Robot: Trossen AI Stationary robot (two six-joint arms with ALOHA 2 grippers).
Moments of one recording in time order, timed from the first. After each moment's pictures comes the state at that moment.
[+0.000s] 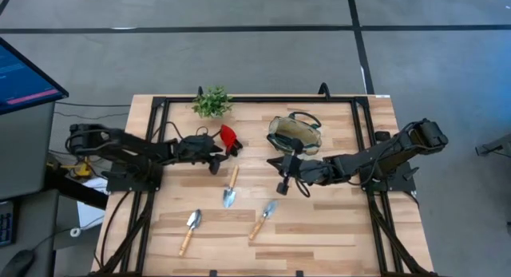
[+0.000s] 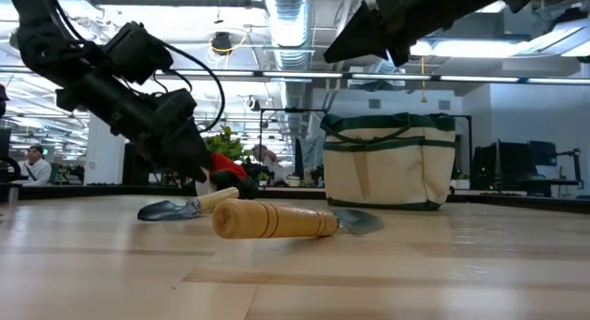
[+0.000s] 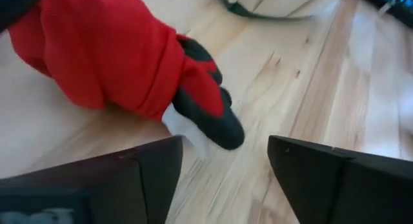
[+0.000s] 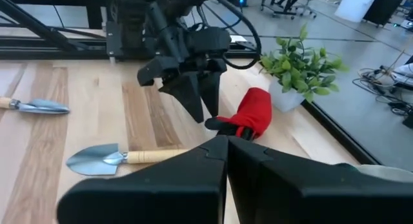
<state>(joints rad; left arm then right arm) 0.22 1.35 0.24 0.56 -0.11 -0.48 0.27 1.47 0.80 0.28 0.63 0.07</state>
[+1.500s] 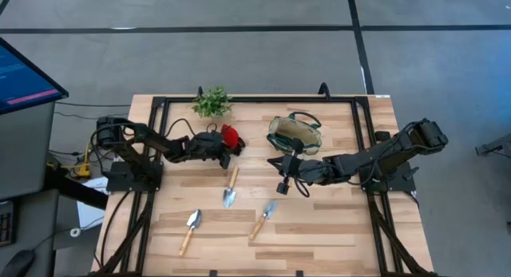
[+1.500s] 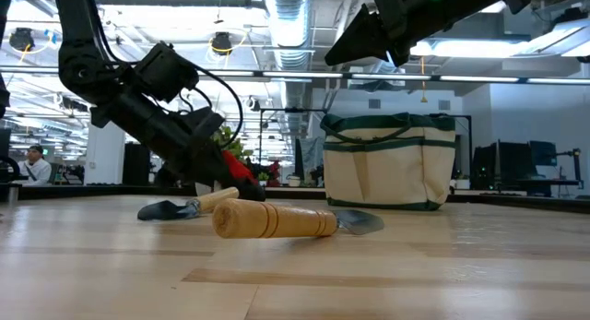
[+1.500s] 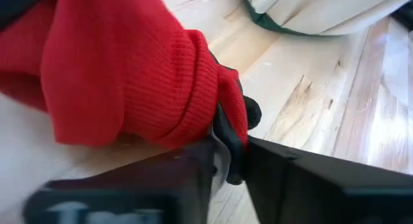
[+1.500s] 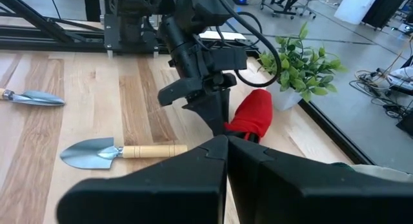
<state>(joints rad) 0.27 1.62 0.34 0.70 -0.11 -0.50 0.27 1.47 0.80 0.27 0.63 0.04</state>
